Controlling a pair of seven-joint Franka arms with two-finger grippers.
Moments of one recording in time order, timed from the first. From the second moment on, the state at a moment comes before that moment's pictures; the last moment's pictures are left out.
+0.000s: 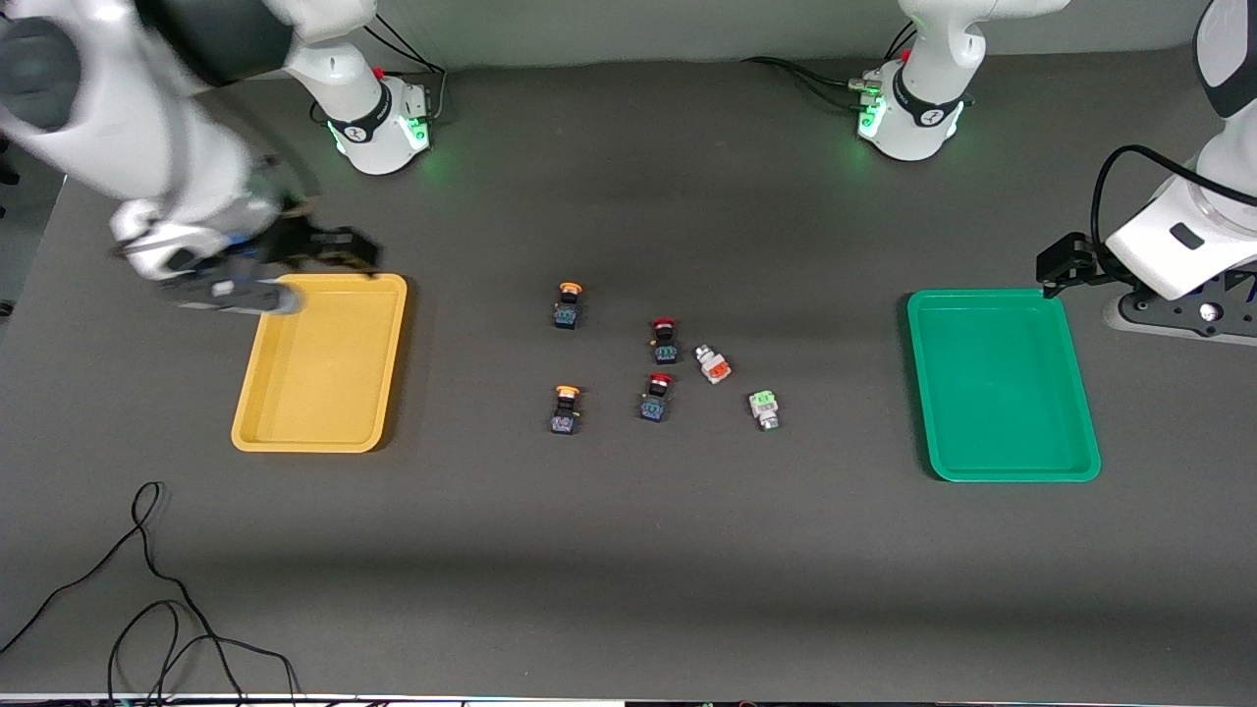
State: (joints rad) left arm -0.01 0.06 -0.12 -1.54 0.12 1.54 0.06; right arm 0.33 0.02 0.06 -1.70 0.06 1.62 0.57
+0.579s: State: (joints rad) left arm -0.01 0.06 -0.12 -1.54 0.12 1.54 0.06; right arm 0.71 0.08 0.06 -1.76 0.06 1.75 0.90
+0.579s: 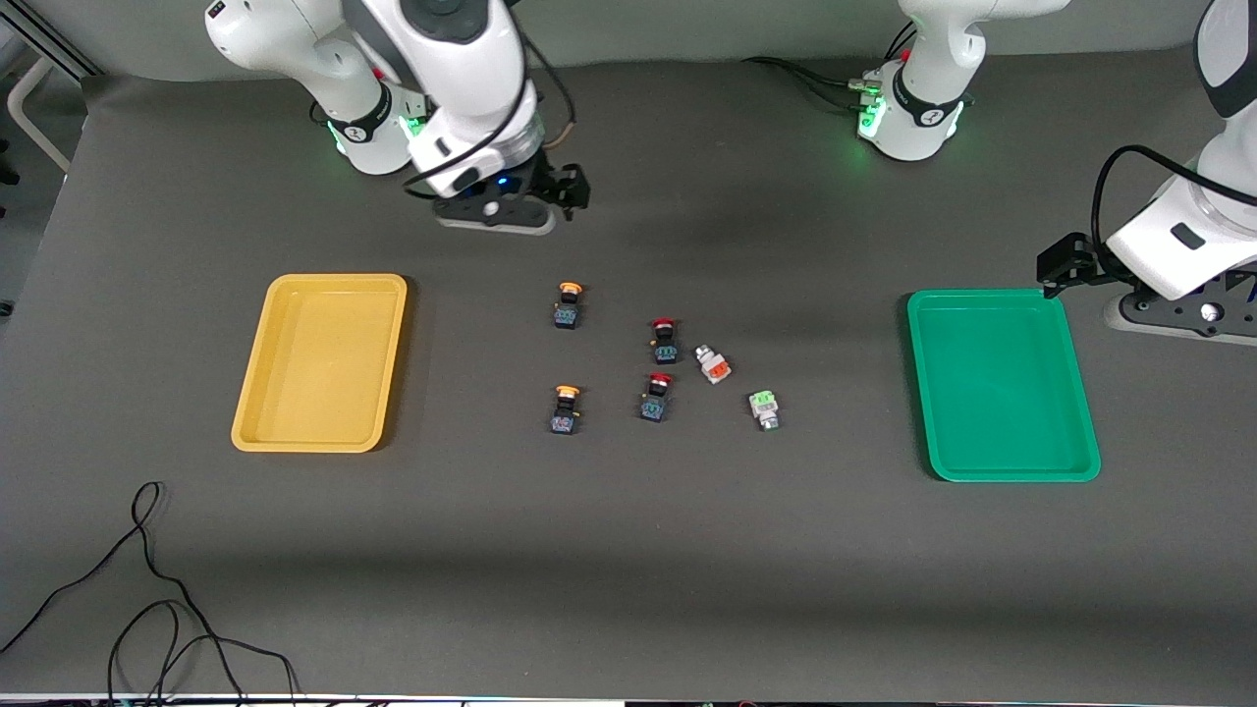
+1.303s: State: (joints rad) left arm -0.01 0.06 -0.12 -1.54 0.12 1.54 0.03; right arm 0.71 0.19 0.05 -2.25 0.00 2.48 0.90
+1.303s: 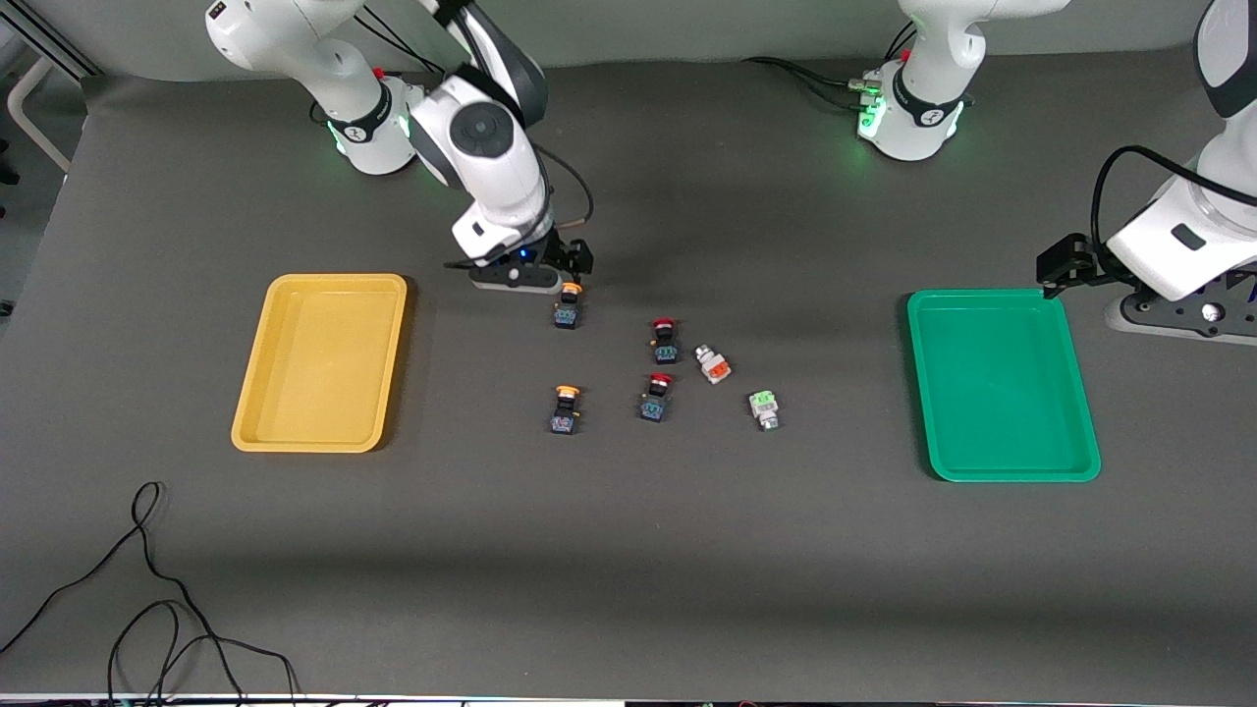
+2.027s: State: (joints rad) left arm -0.07 0.18 -0.14 -1.55 -0.03 1.62 -0.21; right arm 0.71 0.44 0.03 -2.23 -0.01 2.72 0.90
